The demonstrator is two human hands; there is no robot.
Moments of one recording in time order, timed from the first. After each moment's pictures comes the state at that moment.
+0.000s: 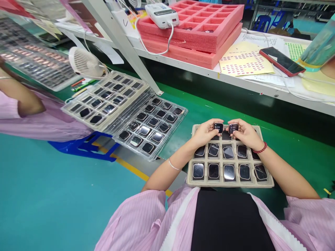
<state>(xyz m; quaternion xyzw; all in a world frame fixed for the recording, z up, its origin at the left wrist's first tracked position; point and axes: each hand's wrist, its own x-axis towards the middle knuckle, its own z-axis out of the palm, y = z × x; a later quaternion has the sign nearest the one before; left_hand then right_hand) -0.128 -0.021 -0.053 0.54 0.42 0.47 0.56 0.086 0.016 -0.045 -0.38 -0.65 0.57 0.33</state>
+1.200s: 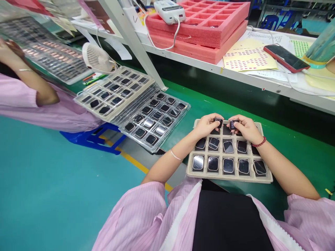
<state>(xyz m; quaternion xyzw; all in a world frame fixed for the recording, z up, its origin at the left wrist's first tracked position) -0.126 -0.014 -0.052 0.55 0.45 0.47 0.53 0.085 0.020 -0.045 -0.37 -0.67 0.55 0.33</state>
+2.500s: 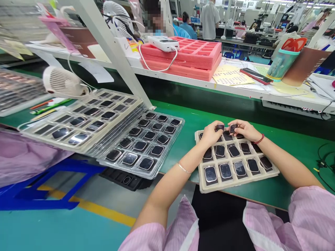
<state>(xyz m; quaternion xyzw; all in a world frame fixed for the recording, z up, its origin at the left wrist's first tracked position) -0.125 -0.003 -0.077 0.65 0.46 0.47 0.39 0.088 0.017 -0.048 -0.37 -0.66 0.56 0.34</state>
